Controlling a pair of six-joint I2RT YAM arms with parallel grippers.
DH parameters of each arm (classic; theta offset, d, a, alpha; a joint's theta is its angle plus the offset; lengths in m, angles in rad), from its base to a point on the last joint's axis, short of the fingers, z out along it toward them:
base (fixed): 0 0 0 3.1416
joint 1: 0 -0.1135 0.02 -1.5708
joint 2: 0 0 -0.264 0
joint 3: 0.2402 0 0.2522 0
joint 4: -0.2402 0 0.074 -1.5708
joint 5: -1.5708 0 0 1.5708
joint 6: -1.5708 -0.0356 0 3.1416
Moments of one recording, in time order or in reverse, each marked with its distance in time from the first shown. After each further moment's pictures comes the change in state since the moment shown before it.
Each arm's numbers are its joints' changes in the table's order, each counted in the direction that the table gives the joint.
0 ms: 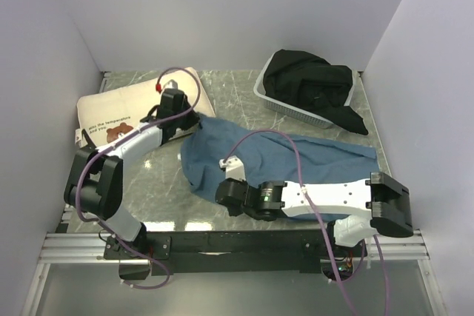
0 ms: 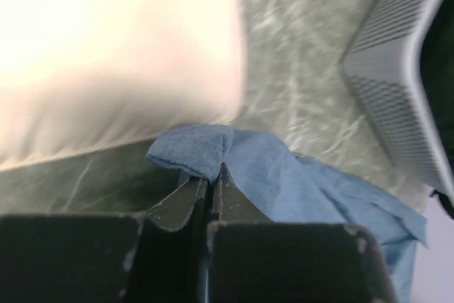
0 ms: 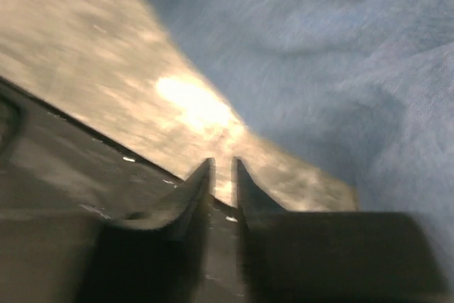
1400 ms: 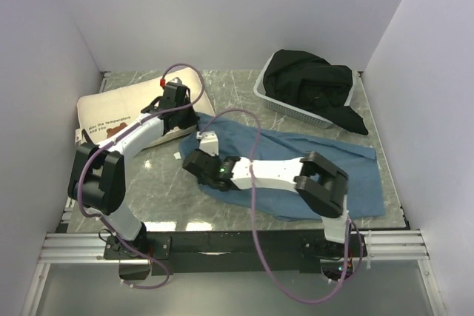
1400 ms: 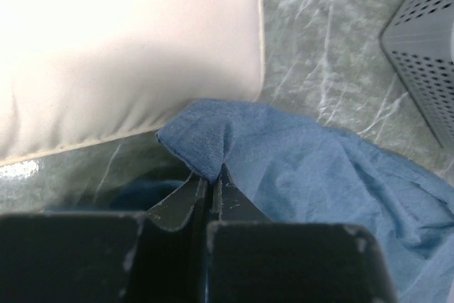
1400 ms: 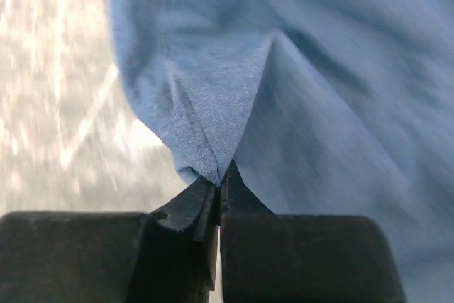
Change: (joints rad) left arm 0.000 -0.045 0.170 -0.248 -0.002 -0.108; right arm 0.183 -0.509 0.426 0.157 -0.084 0.009
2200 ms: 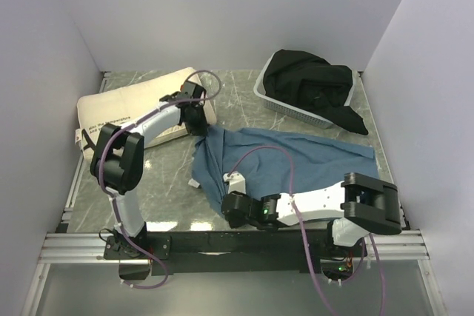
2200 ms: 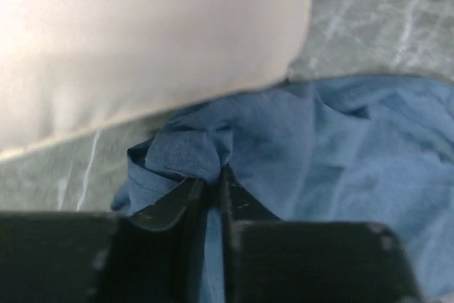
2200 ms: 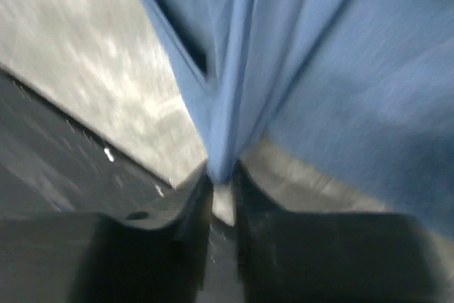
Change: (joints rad) left arm 0.044 -0.229 0.239 -0.303 -0.069 -0.097; right arm -0.194 0.433 -0.673 0.261 0.187 -0.067
